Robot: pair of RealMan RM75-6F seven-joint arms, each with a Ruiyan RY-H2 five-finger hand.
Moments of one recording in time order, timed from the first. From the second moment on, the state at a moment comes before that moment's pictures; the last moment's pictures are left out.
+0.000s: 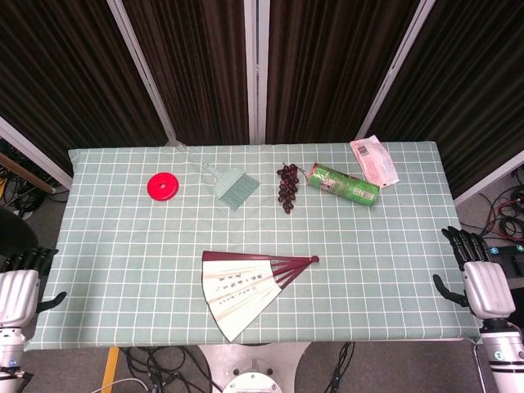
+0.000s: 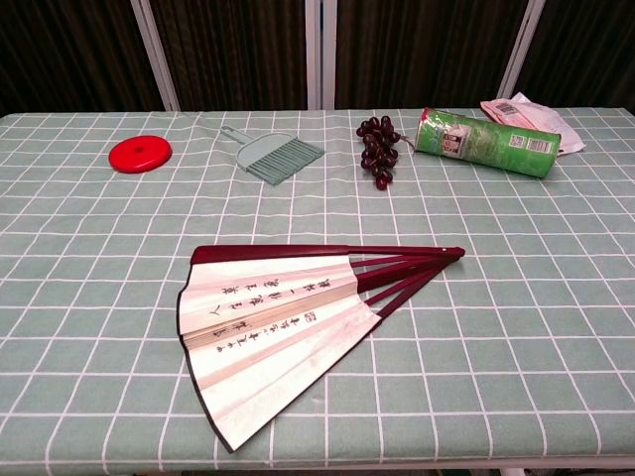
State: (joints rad) left arm -0.05 -1.17 -0.06 -1.65 1.40 1.48 0.23; right arm 0.13 -1.10 0.07 -1.59 -1.50 1.41 0.13
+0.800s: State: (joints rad) left arm -0.20 -1.12 -0.09 -1.65 1.49 1.33 0.08; right arm 0.14 -1.08 0.08 -1.60 -1.52 1.43 0.14
